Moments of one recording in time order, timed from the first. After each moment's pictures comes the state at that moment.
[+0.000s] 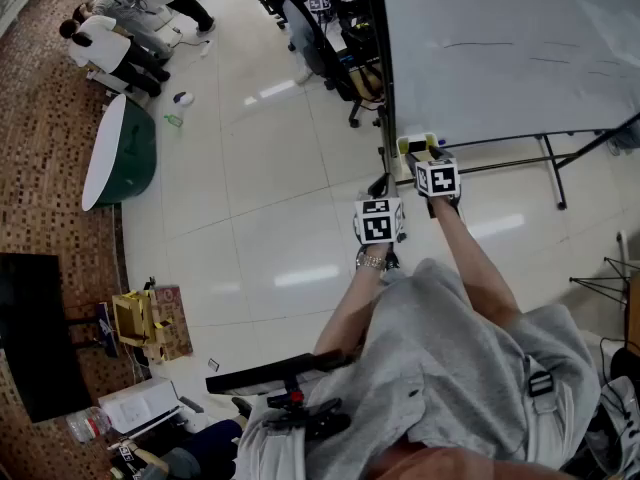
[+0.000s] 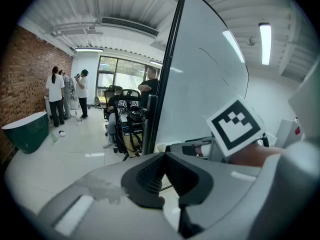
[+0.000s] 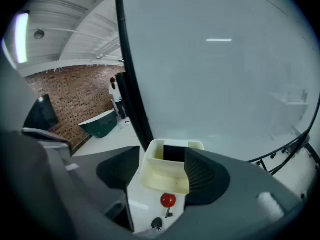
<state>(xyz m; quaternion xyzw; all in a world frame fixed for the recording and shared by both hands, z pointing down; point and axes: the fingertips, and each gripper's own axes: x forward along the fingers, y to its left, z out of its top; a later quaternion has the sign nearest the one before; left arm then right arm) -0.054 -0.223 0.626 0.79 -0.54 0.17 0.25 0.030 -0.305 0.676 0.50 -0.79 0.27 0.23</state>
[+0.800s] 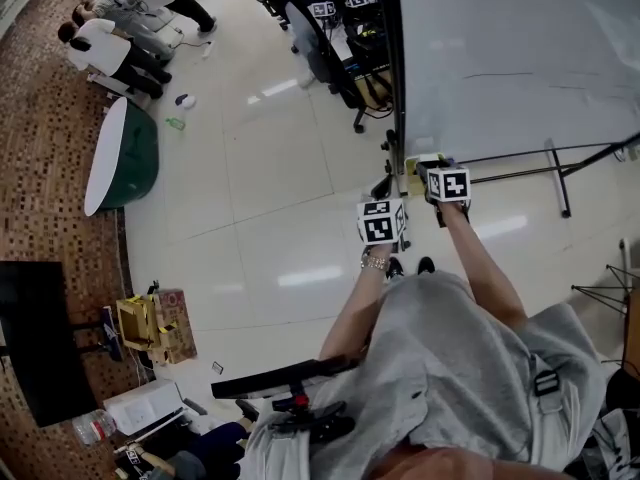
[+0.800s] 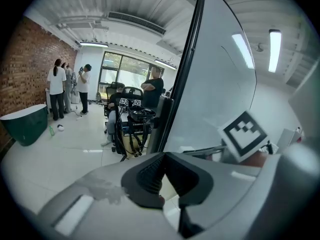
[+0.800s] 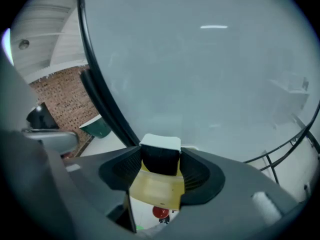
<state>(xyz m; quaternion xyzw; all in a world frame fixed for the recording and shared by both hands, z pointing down) -0.064 -0.290 0.624 0.78 -0.55 0.14 0.27 0.038 -0.346 0.689 0.48 -0.78 0.32 0.24</state>
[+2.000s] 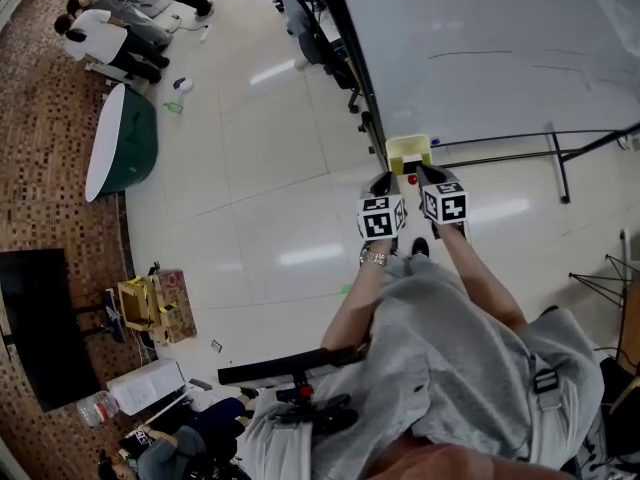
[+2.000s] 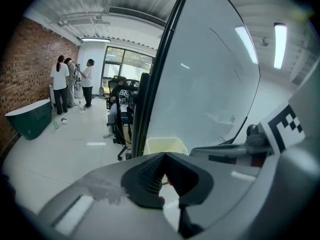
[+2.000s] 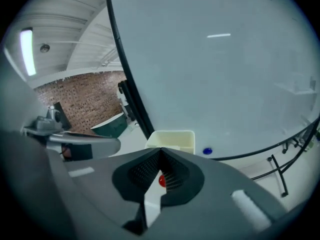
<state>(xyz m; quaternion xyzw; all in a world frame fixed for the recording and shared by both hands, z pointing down) -0.016 -0.257 0.656 0.76 -0.56 0.16 0.30 0.057 -0.278 0.669 0.44 -0.83 0.29 0.20</state>
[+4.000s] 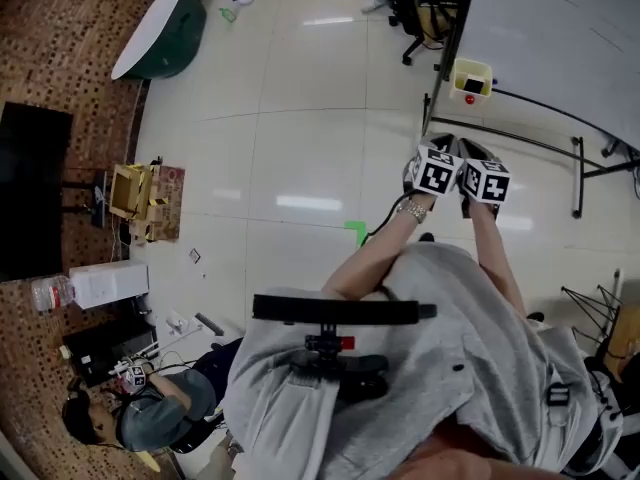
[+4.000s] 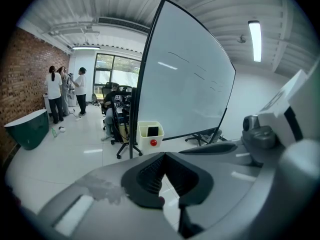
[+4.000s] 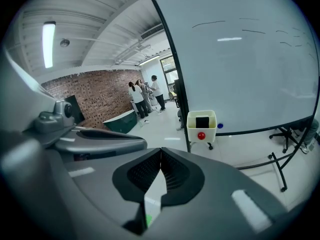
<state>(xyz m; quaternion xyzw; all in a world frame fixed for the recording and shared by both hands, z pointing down) 0.017 -0.090 0.630 0.79 -0.53 0.18 0.26 0.035 -0.093 0.639 0.41 -0.85 0.27 0.20</state>
